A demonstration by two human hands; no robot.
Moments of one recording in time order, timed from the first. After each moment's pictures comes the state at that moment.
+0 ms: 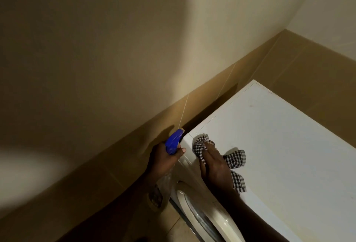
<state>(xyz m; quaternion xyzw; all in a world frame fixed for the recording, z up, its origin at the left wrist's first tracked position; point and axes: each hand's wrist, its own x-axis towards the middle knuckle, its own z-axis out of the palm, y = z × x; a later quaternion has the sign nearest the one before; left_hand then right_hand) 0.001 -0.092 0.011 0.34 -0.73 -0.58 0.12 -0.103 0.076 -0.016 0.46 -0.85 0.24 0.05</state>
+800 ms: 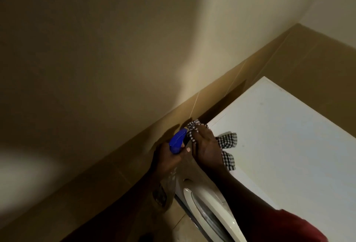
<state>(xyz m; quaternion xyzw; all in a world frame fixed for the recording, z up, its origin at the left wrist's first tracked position) 0.011 -0.105 0.021 0.34 -0.73 -0.58 0.11 -0.124 -0.006 -0.018 0.50 -0.83 0.24 0.05</state>
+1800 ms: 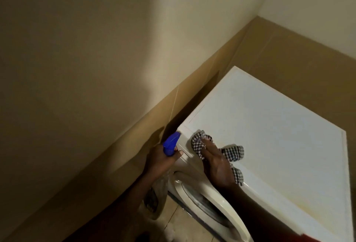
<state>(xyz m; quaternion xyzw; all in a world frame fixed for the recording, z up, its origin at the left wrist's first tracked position) 0.026 -0.095 -0.001 0.32 -0.74 -0.59 0.02 -0.072 0.090 -0.007 0.43 -0.87 0.24 0.04</state>
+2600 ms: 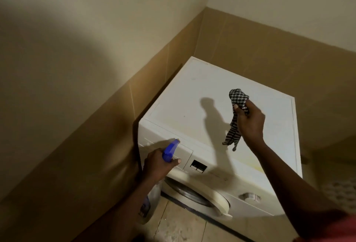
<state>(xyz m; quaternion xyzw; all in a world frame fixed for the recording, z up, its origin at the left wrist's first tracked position) 0.010 0.005 -0.012 0.24 -0.81 -0.54 -0.07 -0.142 0.226 0.118 0.04 -0.88 0.45 0.14</state>
